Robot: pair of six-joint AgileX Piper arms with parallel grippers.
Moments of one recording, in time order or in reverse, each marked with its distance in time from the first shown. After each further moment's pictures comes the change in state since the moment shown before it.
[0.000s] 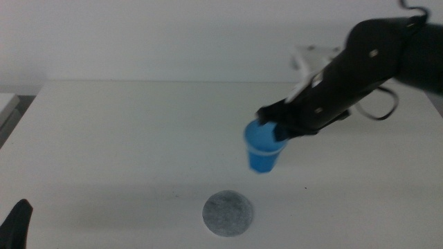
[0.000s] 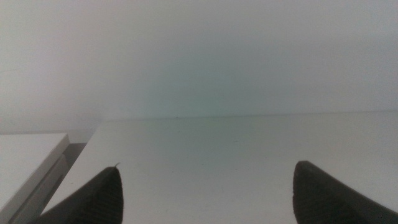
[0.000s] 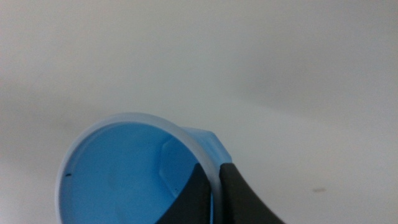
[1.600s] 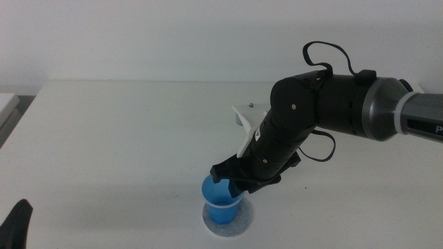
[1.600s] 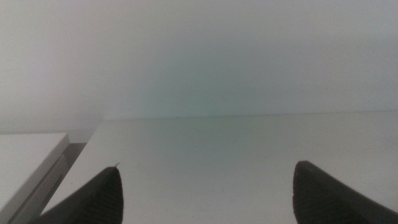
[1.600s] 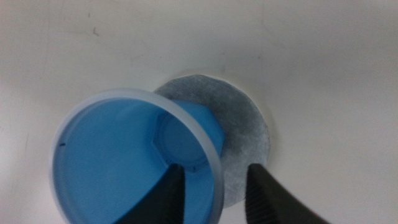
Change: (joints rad) left arm 0.000 0.000 0.000 0.000 0.000 0.000; right arm 0.187 0.167 0.000 0.039 0.012 0.033
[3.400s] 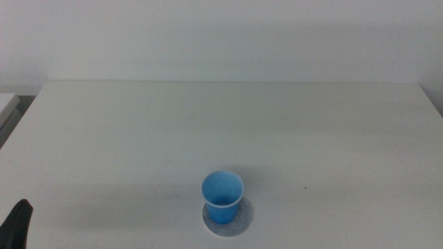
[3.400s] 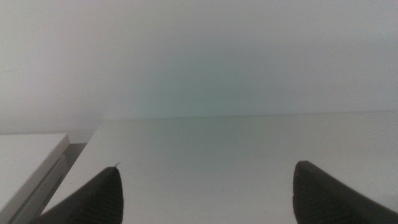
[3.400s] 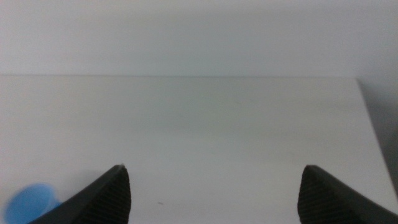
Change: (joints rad) left arm 0.000 0.000 0.000 0.000 0.000 0.000; right arm -0.268 -1.347 0.524 -0.513 -0.015 0.229
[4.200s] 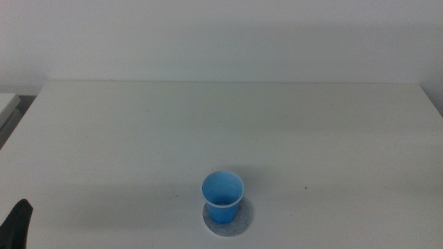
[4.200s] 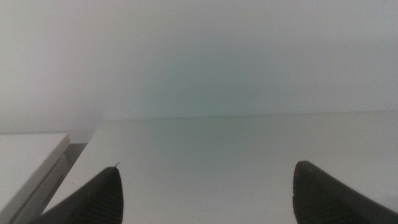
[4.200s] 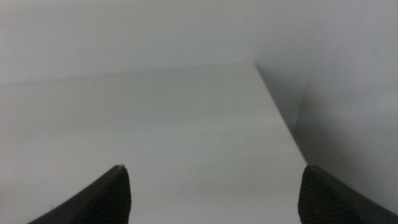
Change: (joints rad) left arm 0.000 0.000 0.000 0.000 0.000 0.000; right arm 0.000 -0.259 0.399 -0.453 -0.051 0.400
